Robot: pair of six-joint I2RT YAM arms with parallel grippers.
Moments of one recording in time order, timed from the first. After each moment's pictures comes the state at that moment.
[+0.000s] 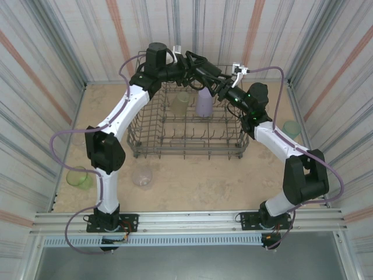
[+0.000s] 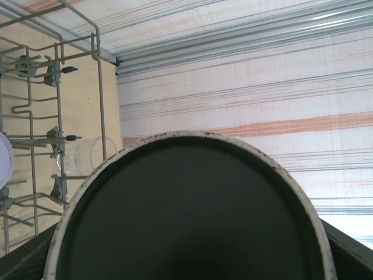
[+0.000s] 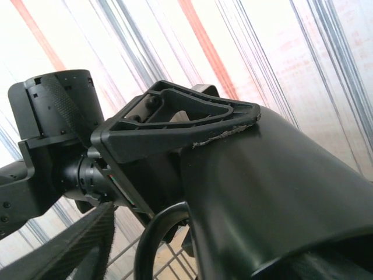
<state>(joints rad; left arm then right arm) -0.45 2.04 2.09 -0.28 0.64 -1.17 0.31 1.52 1.08 0.71 -0.54 0.65</state>
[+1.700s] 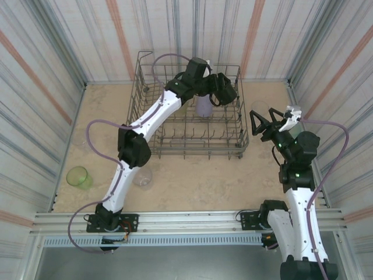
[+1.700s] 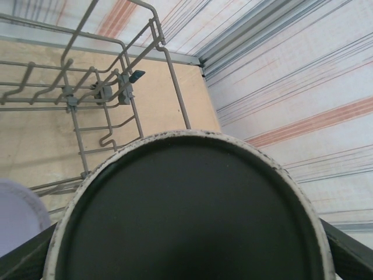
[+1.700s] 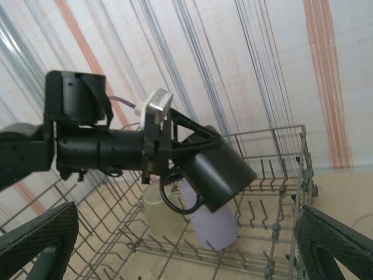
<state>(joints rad) -0.65 2.35 2.44 -0.56 0.24 -0.71 -0.08 0.63 0.64 0.07 -0.49 0.41</state>
